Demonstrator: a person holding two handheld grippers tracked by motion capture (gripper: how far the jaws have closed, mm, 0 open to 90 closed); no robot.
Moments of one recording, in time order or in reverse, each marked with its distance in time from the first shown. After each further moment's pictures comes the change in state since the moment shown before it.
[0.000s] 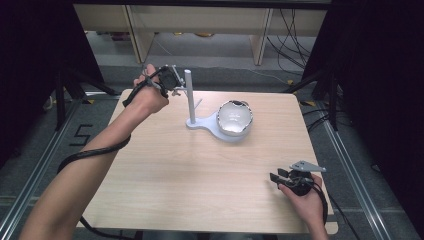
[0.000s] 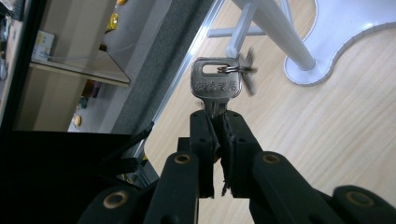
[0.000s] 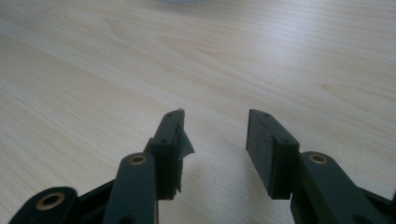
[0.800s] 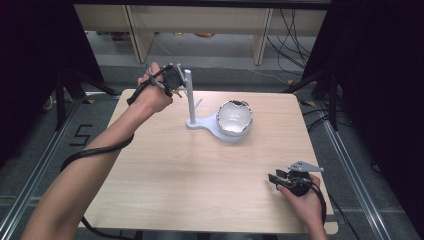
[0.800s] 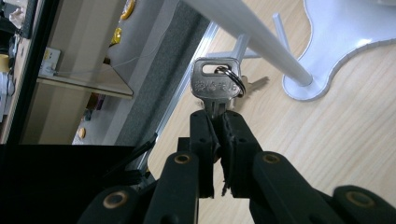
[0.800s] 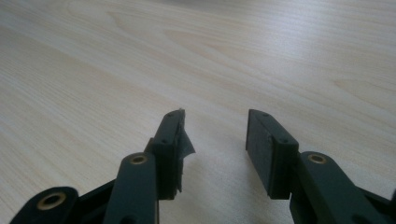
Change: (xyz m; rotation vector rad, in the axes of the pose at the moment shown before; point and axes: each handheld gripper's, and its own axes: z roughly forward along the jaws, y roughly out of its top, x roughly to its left) left arm -0.003 0.010 -0.002 -0.049 0.002 0.015; right arm 0.003 -0.002 0.005 0.009 0.025 0.014
